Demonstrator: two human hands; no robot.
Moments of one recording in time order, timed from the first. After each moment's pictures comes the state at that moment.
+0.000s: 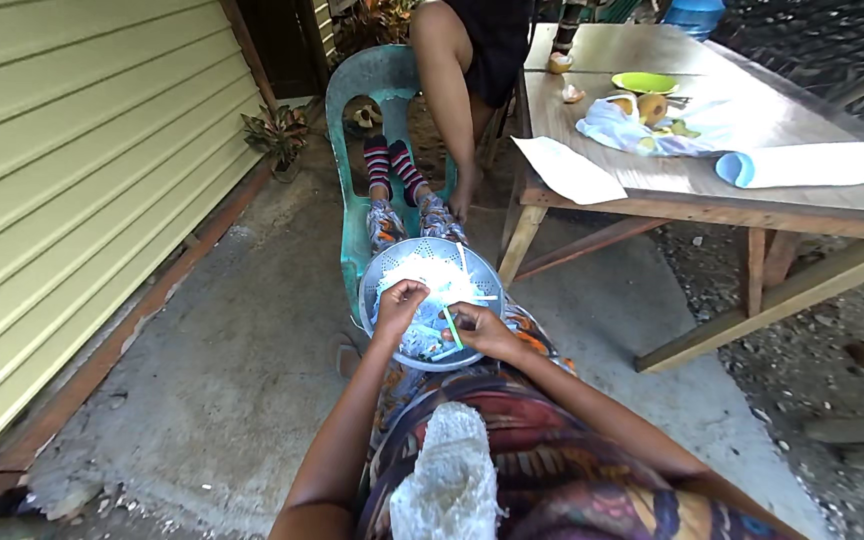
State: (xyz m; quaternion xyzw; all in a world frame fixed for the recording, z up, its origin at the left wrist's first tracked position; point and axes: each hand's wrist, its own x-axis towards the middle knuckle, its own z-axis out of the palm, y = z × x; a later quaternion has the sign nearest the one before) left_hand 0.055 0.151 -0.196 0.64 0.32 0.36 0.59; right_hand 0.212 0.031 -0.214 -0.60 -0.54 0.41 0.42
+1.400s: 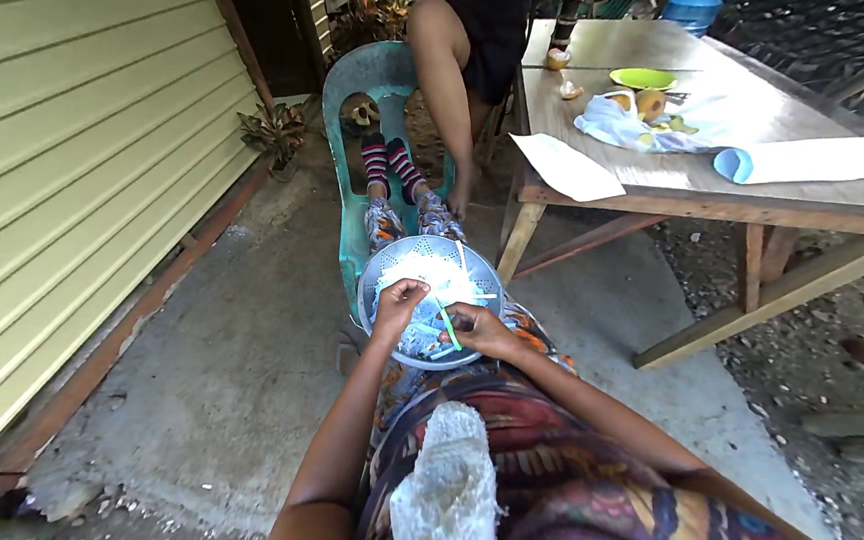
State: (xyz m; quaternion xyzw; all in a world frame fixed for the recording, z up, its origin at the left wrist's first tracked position) left_hand 0.055 0.153 -0.199 0.65 0.31 0.35 0.59; right_hand 0.212 0.031 -0.215 -0.61 -0.55 0.41 0.40
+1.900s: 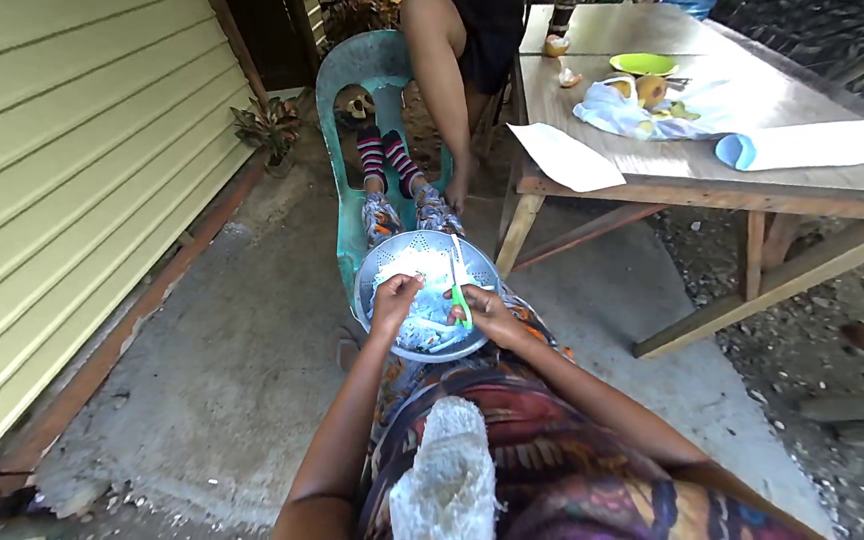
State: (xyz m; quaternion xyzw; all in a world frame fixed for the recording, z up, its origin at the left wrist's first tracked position) left_hand 0.057 0.158 -0.202 0.68 0.38 0.32 0.54; right_hand 0.215 0.028 -0.215 -0.52 -0.50 0.42 0.56
